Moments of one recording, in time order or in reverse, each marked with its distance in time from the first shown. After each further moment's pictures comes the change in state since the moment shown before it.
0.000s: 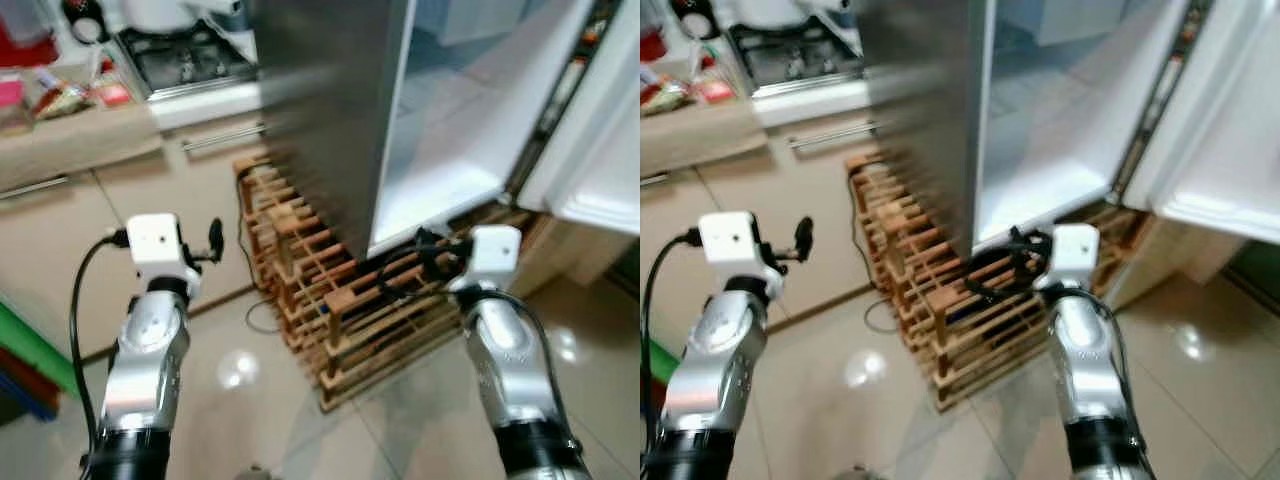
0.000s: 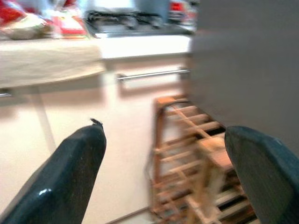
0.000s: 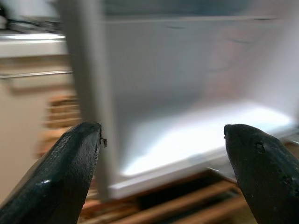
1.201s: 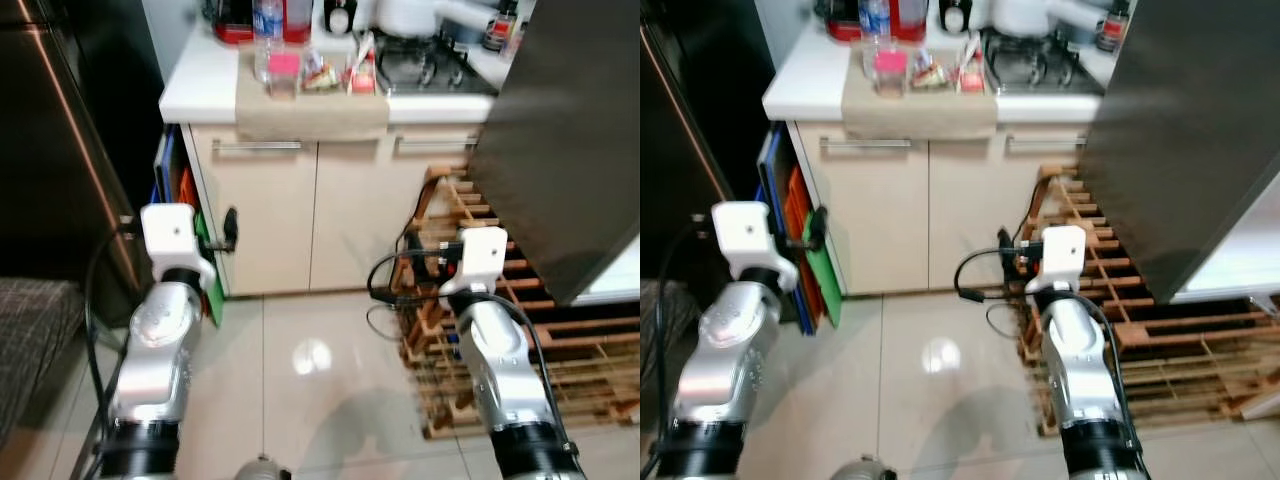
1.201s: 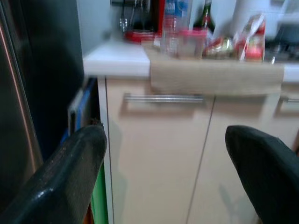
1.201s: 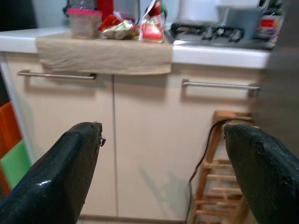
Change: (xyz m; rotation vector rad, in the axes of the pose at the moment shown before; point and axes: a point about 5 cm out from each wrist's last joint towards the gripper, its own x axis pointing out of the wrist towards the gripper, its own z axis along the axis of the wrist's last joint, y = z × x) left arm 0.007 -0.017 0.018 -0.013 -0.107 -0.104; right arm -0.002 0.000 0.002 -0.022 -0.017 -0.005
